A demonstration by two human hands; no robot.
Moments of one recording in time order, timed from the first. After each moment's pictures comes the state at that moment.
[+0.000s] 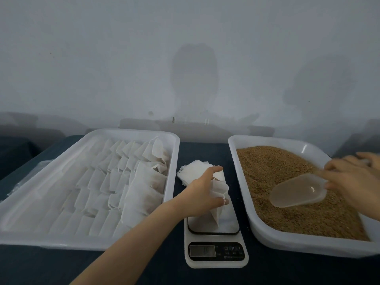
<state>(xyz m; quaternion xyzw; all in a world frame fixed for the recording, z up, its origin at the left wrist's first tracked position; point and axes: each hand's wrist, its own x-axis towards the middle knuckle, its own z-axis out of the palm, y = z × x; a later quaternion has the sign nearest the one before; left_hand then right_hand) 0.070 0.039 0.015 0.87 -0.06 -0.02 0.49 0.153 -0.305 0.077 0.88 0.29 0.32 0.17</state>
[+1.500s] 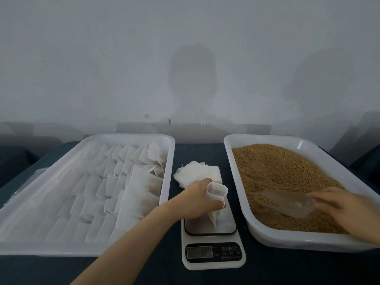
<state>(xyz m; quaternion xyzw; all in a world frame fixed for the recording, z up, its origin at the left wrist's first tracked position) 0.066 0.035 0.022 0.90 -0.04 -0.07 0.43 0.121 -0.321 0.028 0.97 0.16 0.05 -0.18</state>
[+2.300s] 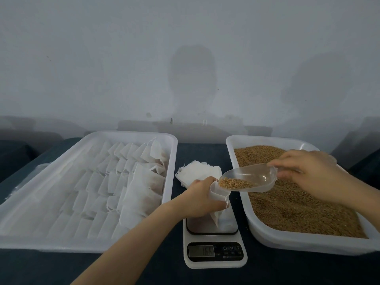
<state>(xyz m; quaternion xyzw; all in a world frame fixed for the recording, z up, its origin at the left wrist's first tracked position) 0.071 0.036 0.017 0.90 -0.03 -0.07 0.42 0.115 -0.218 0.118 0.94 0.31 0.09 -0.10</state>
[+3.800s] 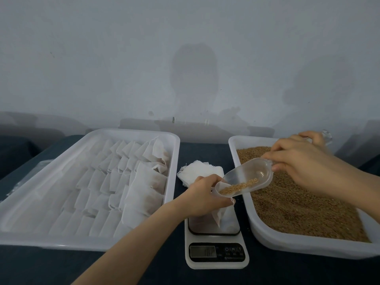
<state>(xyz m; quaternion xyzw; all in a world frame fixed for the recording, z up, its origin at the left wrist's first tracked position) 0.073 0.035 0.016 0.88 -0.04 -0.03 0.47 0.115 -0.191 0.134 0.92 0.35 0.17 0.06</state>
